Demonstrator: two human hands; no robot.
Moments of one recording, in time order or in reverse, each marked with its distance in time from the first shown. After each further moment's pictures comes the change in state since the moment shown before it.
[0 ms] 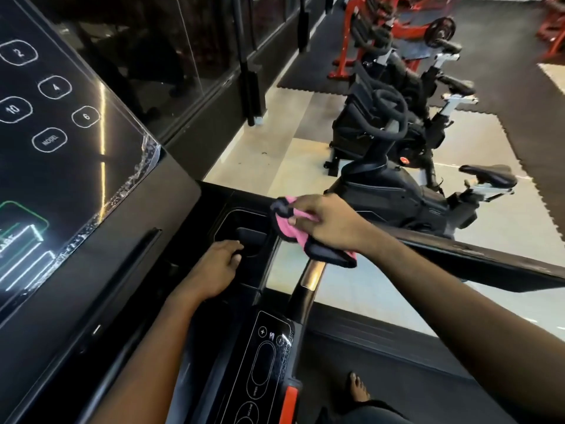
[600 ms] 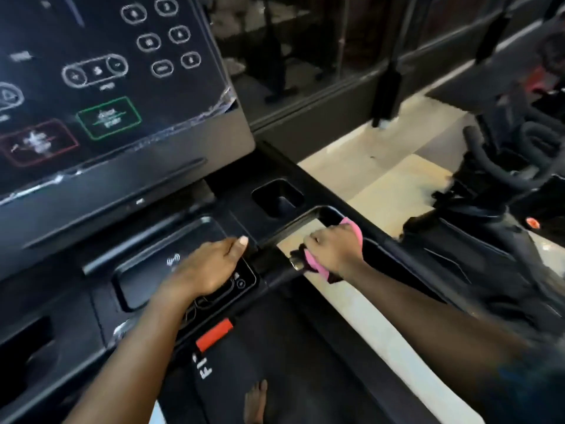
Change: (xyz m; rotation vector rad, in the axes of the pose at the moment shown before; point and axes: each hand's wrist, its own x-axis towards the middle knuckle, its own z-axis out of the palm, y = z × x) left_hand -0.124 0.152 0.020 -0.133 0.151 -0.694; right_hand -0.008 0.083 0.066 -0.410 -0.232 -0.203
